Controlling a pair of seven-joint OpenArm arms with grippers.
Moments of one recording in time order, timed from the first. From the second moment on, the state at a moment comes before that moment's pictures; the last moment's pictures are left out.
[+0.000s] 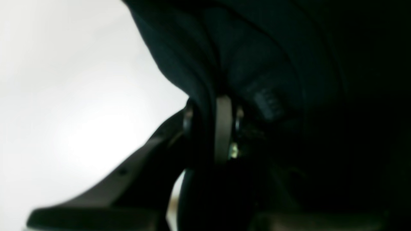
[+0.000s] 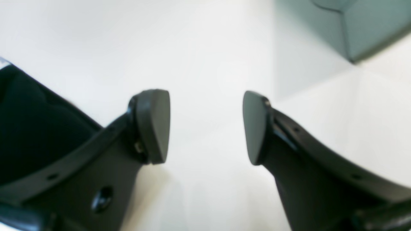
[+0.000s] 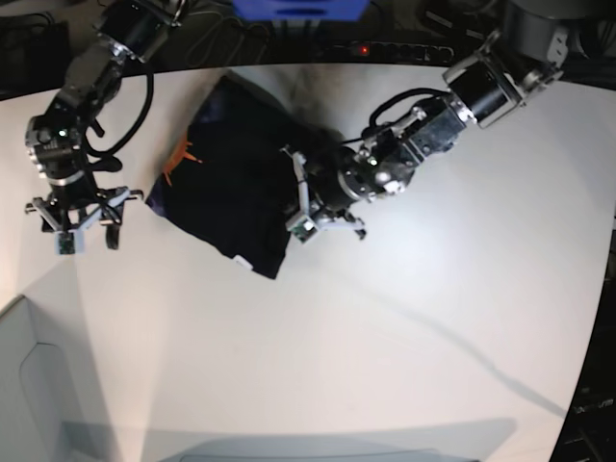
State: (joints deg) left arm -18.0 -23.5 58.0 83.6 -28.6 -0.2 29.5; right arm -4.1 -2.6 37.2 107.2 -0.7 39.4 -41.4
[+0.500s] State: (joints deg) left arm -37.7 -3.4 70.4 61.2 -14.4 -21.1 31.8; right arm -7.9 -2.8 50.7 107.3 -1.0 39.4 -41.4
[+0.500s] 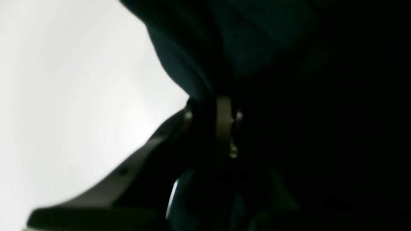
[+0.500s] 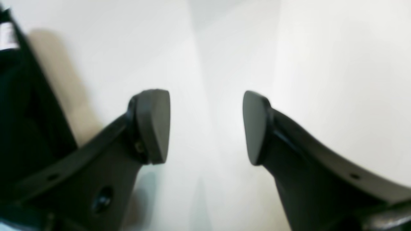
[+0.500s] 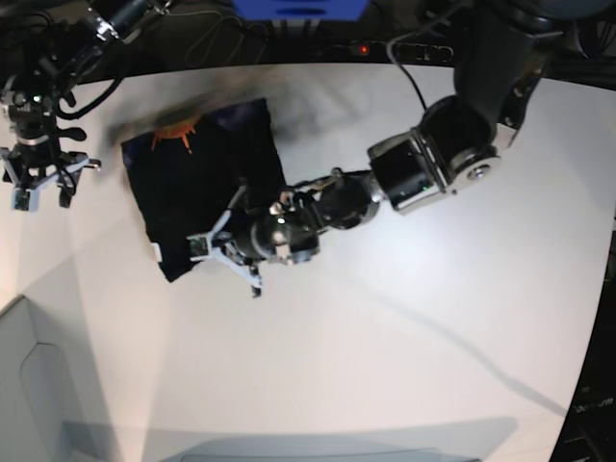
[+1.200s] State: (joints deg) left arm -36.6 2.4 64.9 70.2 8.1 -26.3 32.9; right arm -8.6 -5.0 54.8 107.3 -1.0 39.4 -41.4
